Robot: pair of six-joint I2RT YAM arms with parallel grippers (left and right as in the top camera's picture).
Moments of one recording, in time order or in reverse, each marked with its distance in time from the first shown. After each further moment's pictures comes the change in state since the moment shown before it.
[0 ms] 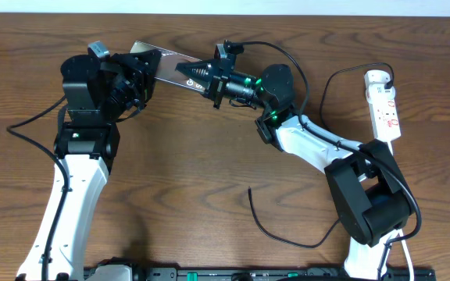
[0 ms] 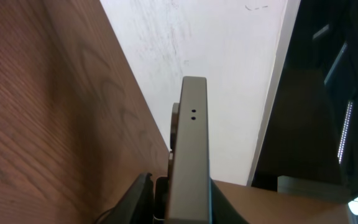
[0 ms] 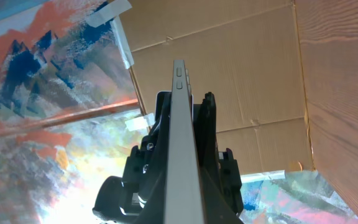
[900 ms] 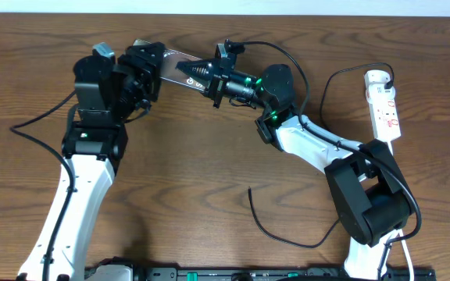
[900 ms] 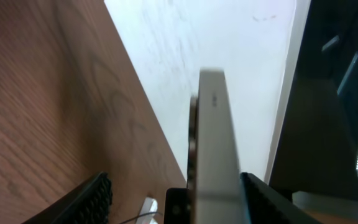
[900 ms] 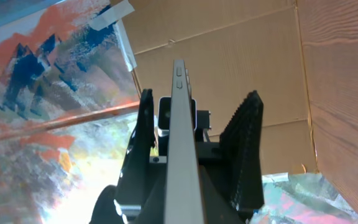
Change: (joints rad) left arm -0.050 -0.001 0.000 -0.015 -0.122 0.018; right arm 0.000 0.000 0.000 0.004 0.014 0.010
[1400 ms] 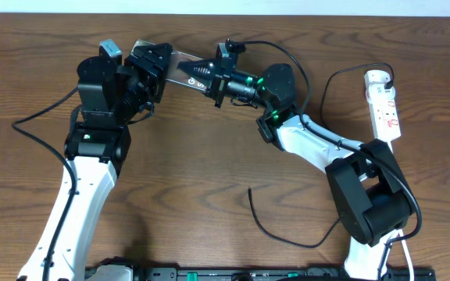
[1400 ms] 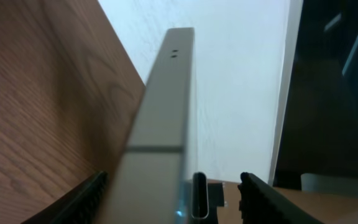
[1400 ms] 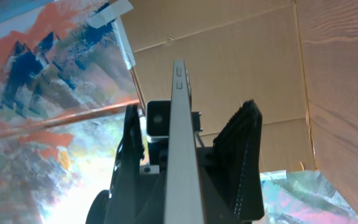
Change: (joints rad) left arm -0.034 -0.008 0.000 -0.004 0.009 0.060; right arm -0.003 0.000 0.000 0.000 -0.013 0.000
